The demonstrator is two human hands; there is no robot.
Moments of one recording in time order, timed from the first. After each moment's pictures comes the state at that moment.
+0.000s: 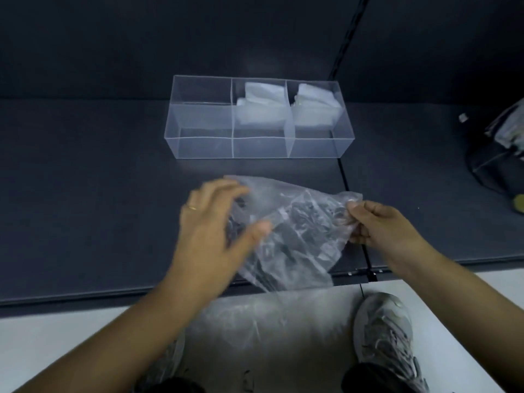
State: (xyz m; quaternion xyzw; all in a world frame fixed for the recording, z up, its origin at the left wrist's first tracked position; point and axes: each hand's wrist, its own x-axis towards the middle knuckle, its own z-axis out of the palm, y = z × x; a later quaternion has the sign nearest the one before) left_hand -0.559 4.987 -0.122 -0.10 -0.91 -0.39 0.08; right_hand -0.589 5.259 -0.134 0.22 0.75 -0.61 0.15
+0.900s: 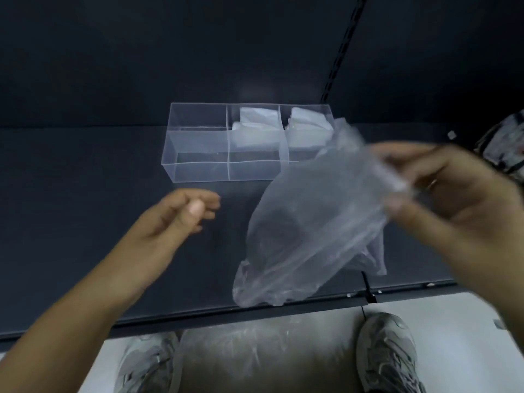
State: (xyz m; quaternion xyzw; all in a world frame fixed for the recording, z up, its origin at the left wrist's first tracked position) left_hand -0.581 4.937 -0.079 -0.07 -0.76 -0.64 -0.09; right_hand -0.577 5.248 -0.009 -0.21 0.82 -0.53 -0.08
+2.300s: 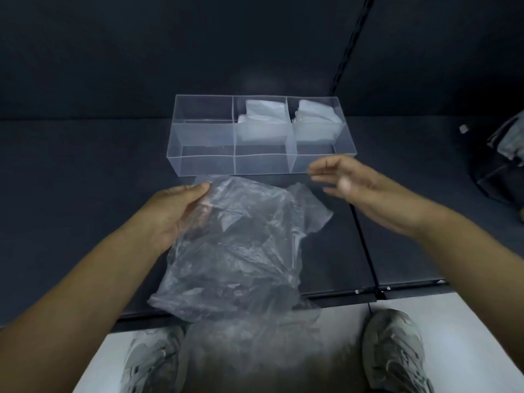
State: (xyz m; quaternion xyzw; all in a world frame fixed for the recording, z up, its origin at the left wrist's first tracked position) left_hand -0.648 4.939 -0.127 0.30 -0.59 -0.72 -0.19; right_hand -0.652 5.252 -0.091 -0.16 0.76 -0.56 0.27
